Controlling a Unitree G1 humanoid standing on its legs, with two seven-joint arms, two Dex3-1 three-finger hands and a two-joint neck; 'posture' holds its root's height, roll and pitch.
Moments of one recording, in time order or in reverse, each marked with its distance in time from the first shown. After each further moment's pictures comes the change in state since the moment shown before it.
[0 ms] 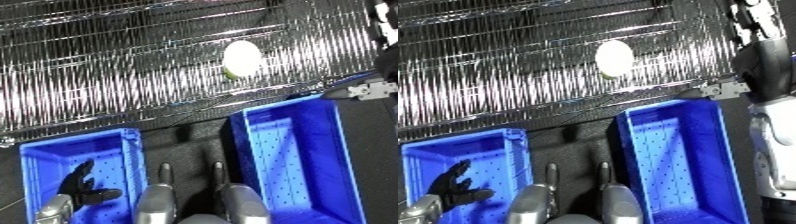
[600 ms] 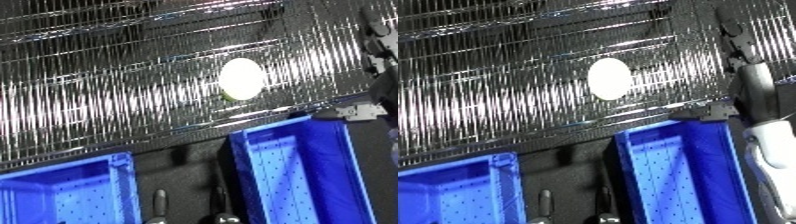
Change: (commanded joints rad) left arm -0.103 0.046 -0.086 -0.056 -0.084 0.008 -0.013; right arm -0.295 -0.111 0.149 0.232 0.016 -0.032 -0.113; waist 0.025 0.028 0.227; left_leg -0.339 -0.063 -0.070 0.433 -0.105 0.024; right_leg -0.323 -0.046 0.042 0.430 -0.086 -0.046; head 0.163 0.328
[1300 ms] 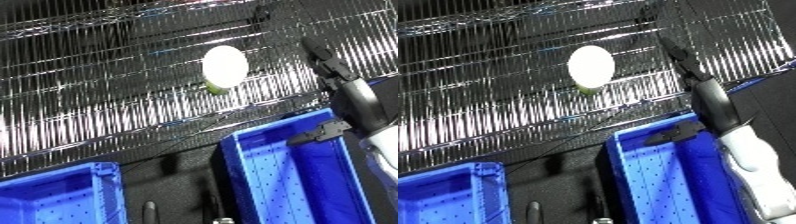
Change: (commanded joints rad) left arm 0.006 0.009 -0.026 -0.058 -0.014 0.036 0.001; right arm -0.125 -0.018 0.091 0.052 -0.008 0.055 0.087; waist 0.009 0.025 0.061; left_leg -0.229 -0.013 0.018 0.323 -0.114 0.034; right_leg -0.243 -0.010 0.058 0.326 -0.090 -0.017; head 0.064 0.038
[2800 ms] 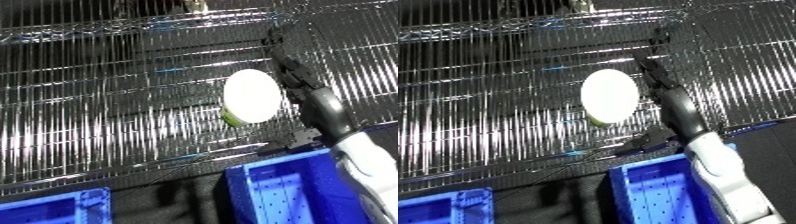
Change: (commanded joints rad) left arm 0.080 0.024 -0.051 -0.128 -0.080 0.004 -0.005; right arm -0.274 -0.004 0.125 0.137 0.063 0.029 -0.035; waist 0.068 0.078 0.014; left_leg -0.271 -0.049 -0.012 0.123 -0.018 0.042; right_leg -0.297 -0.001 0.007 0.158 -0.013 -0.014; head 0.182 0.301
